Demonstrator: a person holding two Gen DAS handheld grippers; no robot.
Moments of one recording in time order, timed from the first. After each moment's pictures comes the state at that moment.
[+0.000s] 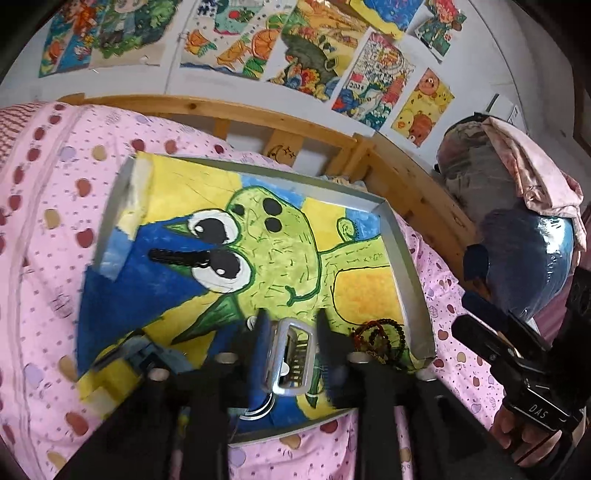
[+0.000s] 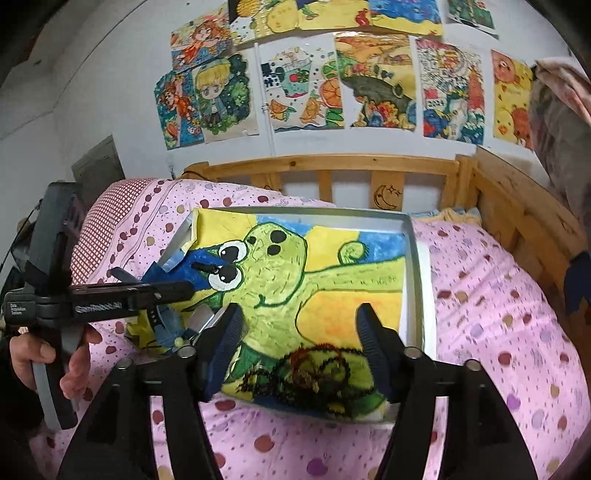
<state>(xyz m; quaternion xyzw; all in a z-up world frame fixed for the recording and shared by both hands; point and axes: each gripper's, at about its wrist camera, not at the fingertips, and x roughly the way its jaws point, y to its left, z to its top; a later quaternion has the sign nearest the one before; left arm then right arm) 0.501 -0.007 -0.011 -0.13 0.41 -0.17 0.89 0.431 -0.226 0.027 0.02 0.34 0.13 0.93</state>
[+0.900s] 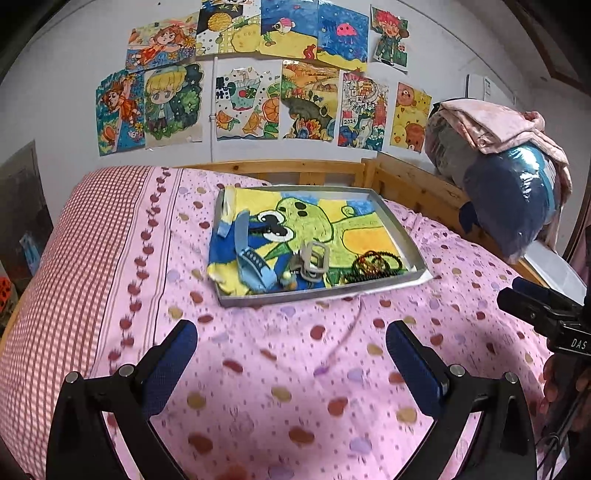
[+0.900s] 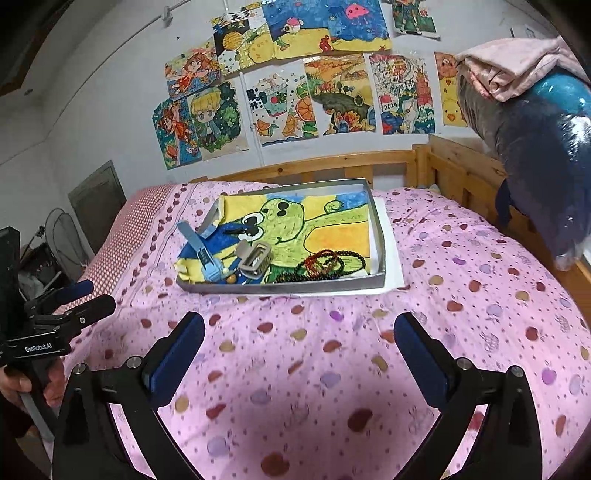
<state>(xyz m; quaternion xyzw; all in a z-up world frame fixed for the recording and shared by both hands) 0.269 0.012 0.031 0.00 0.31 -0.08 0.95 0.251 -0.248 0.026 0.07 0.31 0.08 0.95</state>
